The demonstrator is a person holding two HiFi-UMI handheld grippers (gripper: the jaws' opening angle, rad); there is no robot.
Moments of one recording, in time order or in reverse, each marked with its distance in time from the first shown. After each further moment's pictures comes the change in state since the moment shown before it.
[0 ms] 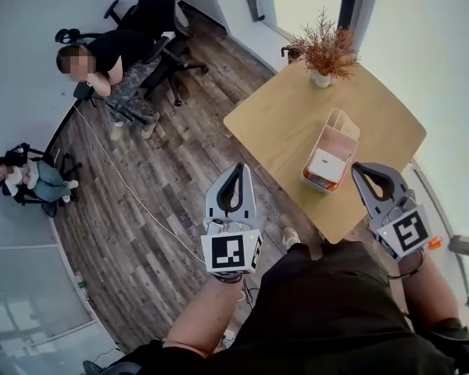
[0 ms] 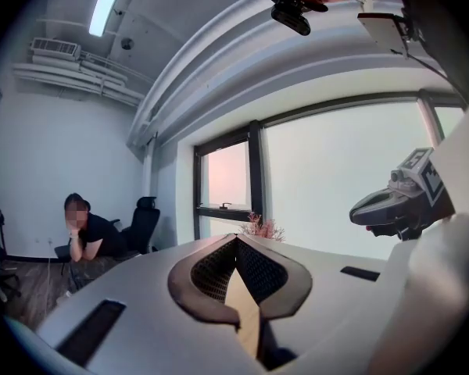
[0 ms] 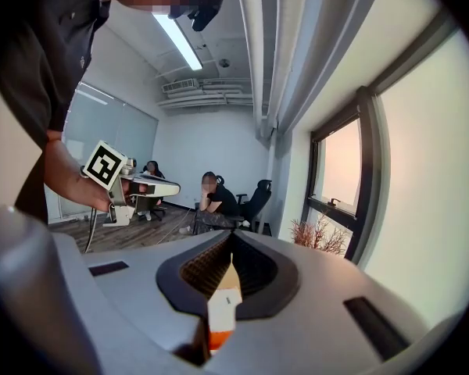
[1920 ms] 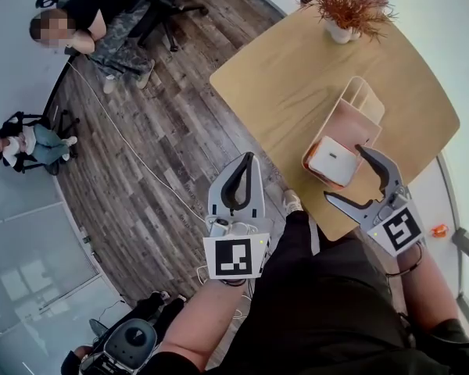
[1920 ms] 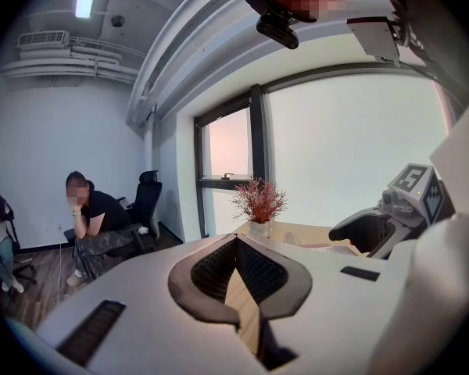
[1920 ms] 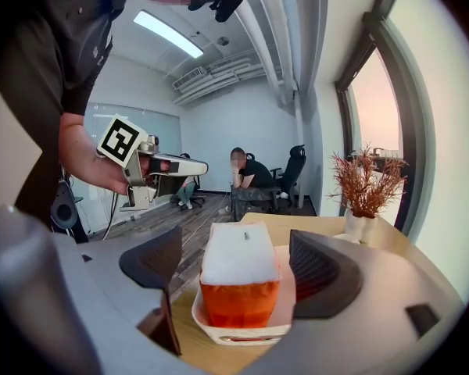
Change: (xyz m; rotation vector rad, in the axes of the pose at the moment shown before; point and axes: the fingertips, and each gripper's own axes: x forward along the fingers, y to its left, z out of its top) left arm 0.052 -0.037 -0.094 -0.039 0.187 0.049; right arm 0.062 0.015 -0.132 0.142 0.097 0.301
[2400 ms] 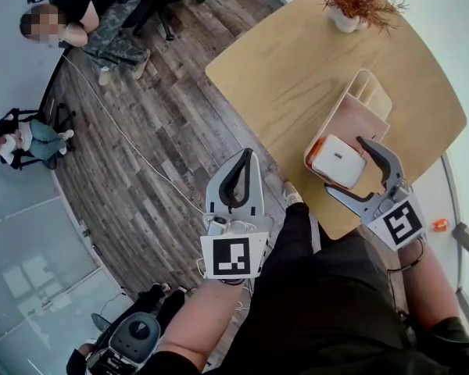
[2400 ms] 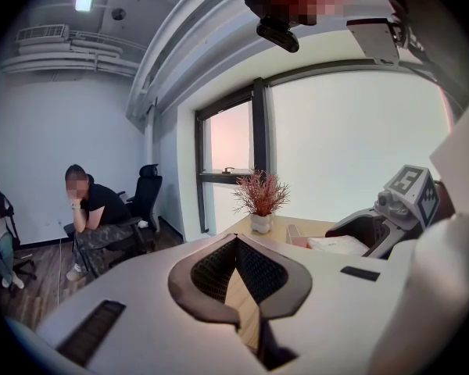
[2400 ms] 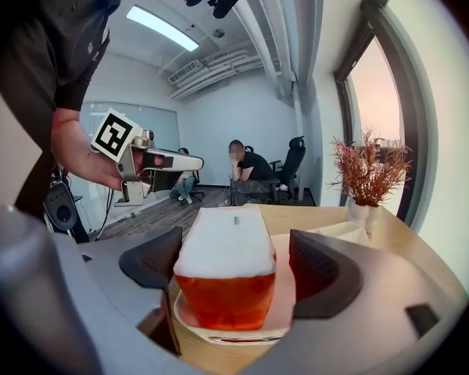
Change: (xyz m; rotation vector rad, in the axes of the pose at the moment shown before) left arm 0.013 0.007 -0.020 -0.011 0.042 -0.001; right arm 0.020 -0.012 -0.021 0.008 0.050 0.005
